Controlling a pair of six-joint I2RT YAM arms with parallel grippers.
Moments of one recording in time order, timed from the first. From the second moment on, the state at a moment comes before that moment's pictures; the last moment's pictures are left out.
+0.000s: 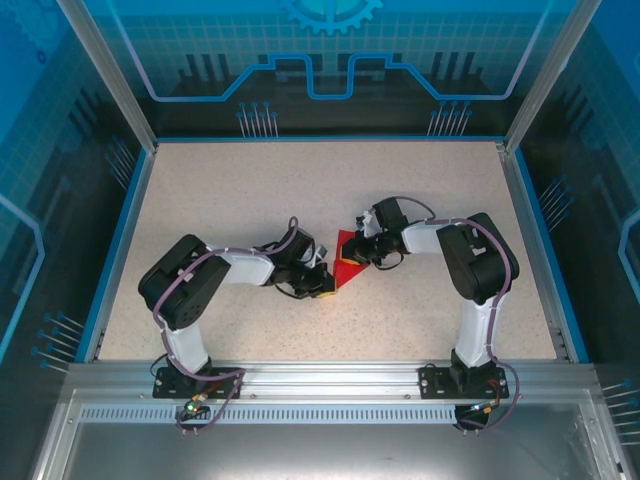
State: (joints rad) left arm -0.61 1.81 0.80 -0.01 0.61 -0.88; right arm 0.39 1.96 1.00 -0.09 -0.71 0.65
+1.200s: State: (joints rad) left arm -0.61 1.92 1.03 -0.23 0.54 -0.84; right arm 0.38 1.82 0.97 -0.20 -0.60 0.61
